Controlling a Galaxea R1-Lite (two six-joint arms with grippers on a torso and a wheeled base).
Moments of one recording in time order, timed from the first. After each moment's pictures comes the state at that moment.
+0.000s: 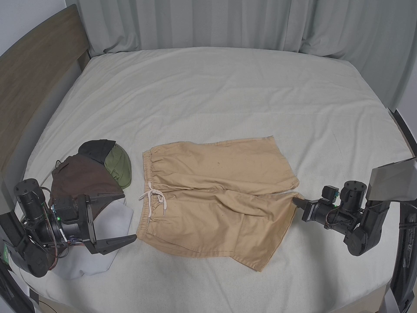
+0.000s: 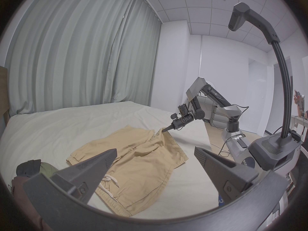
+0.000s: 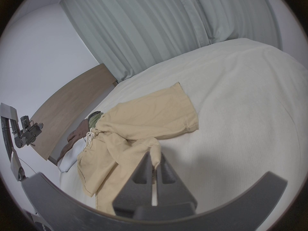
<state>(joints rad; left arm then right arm) 0.01 1.88 -0.17 -1.55 -1.11 0.28 0.16 2.33 -0.48 -1.55 0.36 0.27</state>
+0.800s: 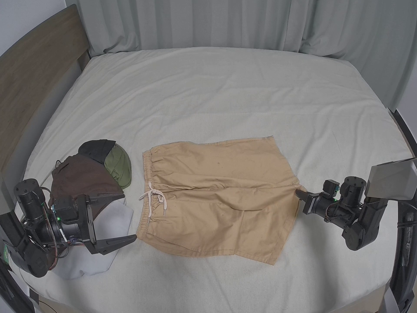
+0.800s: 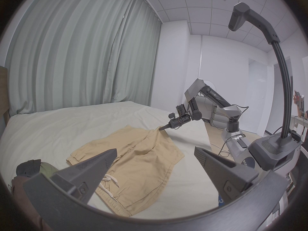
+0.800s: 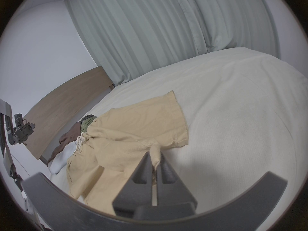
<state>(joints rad) 0.01 1.88 -0.17 -1.55 -1.11 0.28 0.12 2.37 -0.57 -1.55 0.33 0.24</state>
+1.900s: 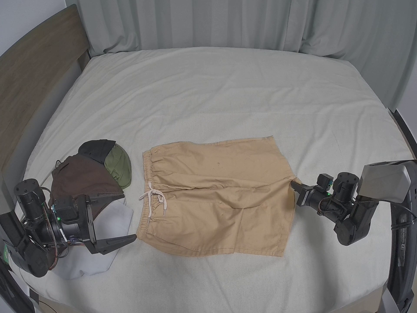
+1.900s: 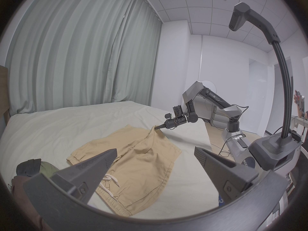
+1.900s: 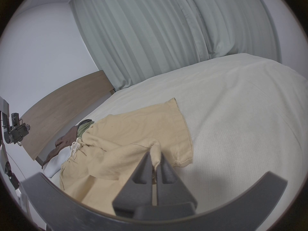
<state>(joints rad) 0.01 1.89 -0.17 -1.55 -1.11 0.28 0.14 2.44 -0.71 -1.55 0.31 0.24</state>
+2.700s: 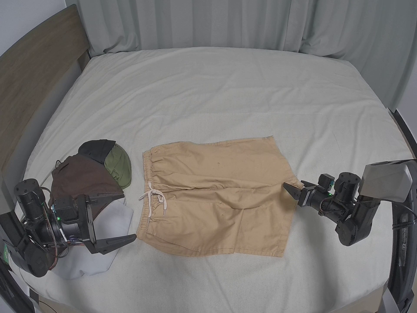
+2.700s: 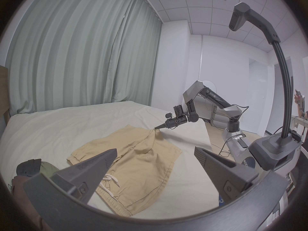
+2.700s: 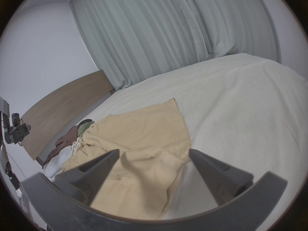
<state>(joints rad) 0.01 1.89 -0.17 -1.55 -1.11 0.28 0.14 2.42 -0.69 -1.55 0.31 0.24</state>
